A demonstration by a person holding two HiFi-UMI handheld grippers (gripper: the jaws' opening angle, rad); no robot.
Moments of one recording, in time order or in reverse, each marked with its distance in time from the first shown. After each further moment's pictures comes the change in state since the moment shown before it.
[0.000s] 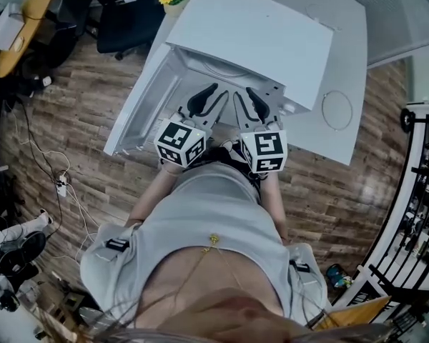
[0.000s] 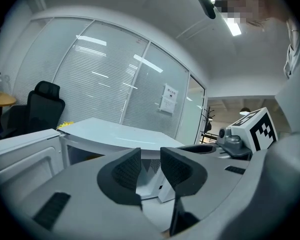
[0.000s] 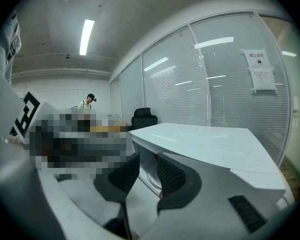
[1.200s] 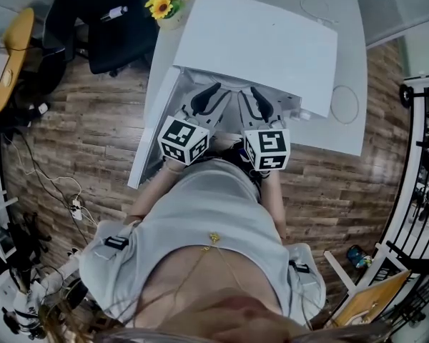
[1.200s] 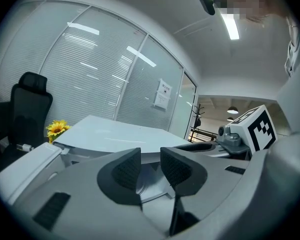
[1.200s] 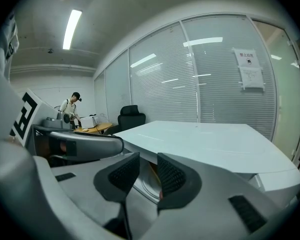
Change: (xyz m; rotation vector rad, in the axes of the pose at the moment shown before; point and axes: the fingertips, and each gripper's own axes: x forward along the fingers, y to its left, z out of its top) left arm 0.023 0.061 0.012 0.023 0.077 -0.146; right arm 0.057 -0.005 0.010 0.076 0.033 -0.159
